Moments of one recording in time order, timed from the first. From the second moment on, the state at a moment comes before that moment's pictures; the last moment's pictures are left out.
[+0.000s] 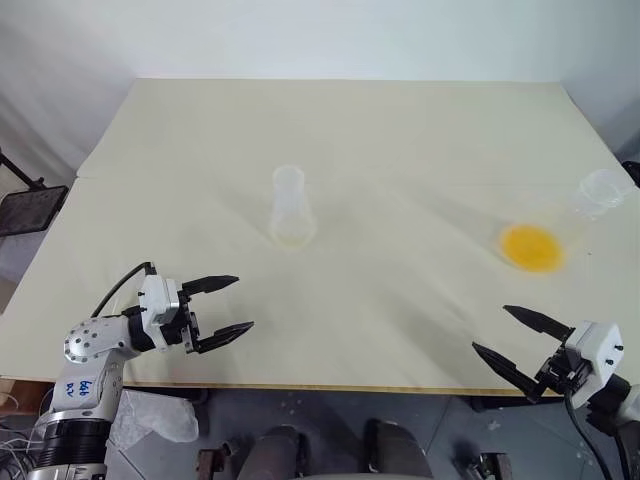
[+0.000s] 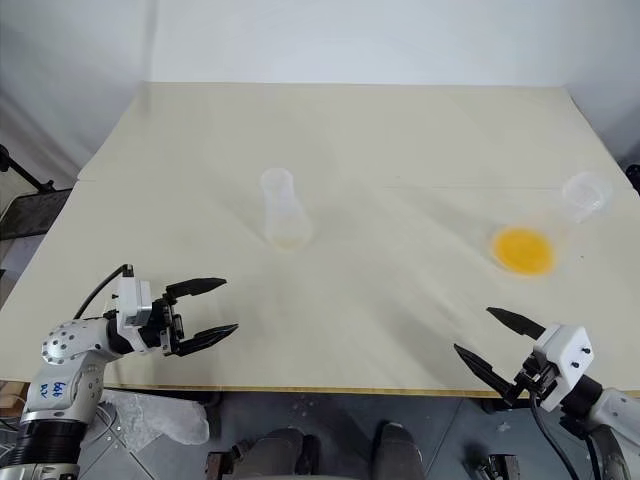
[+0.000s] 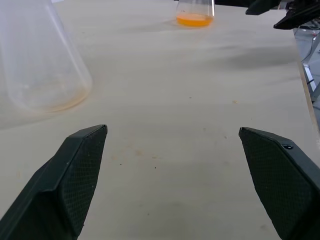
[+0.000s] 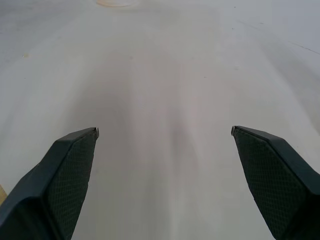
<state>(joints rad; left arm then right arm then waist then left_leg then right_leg) -0.11 0.60 0.20 0.09 -0.48 -0.06 -1.19 0.36 -0.63 -0.44 -0.20 0.50 -0.06 1.00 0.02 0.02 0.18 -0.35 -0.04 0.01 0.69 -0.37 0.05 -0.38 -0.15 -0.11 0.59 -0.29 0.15</state>
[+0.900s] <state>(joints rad) 0.05 0.60 0.36 -0.21 -0.59 0.19 -0.92 0.13 -0.65 -0.35 0.01 0.48 -0.09 1.11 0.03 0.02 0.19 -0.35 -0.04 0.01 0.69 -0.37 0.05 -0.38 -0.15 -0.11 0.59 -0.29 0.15</state>
